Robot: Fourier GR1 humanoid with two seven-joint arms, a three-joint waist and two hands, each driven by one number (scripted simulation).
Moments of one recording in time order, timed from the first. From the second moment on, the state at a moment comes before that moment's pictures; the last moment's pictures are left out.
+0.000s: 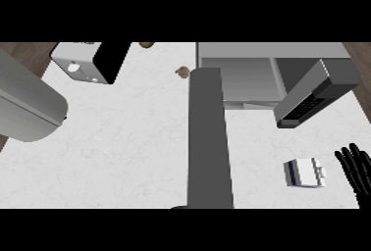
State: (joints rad) left arm 0.32 0.16 0.38 -2.17 0.45 -0.35 0.02; right arm 0.35 -0.12 -0.25 -1.85 -0.05 0.44 -0.35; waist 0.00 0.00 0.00
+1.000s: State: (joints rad) left arm 0.30 0.13 0.47 -2.15 0.48 -0.44 0.04; right arm 0.05 -0.26 -0.35 -1.04 0.13 0.37 -0.77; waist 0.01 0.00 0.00
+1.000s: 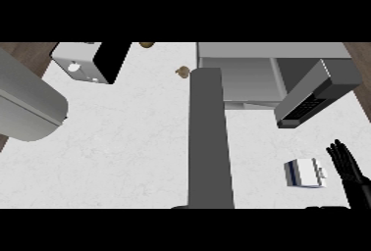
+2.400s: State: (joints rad) left arm 0.31 0.12 0.54 -2.17 0.54 -0.50 0.08; right arm -0.24 -0.30 -0.26 -0.49 0.25 0.15 -1.06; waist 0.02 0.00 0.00
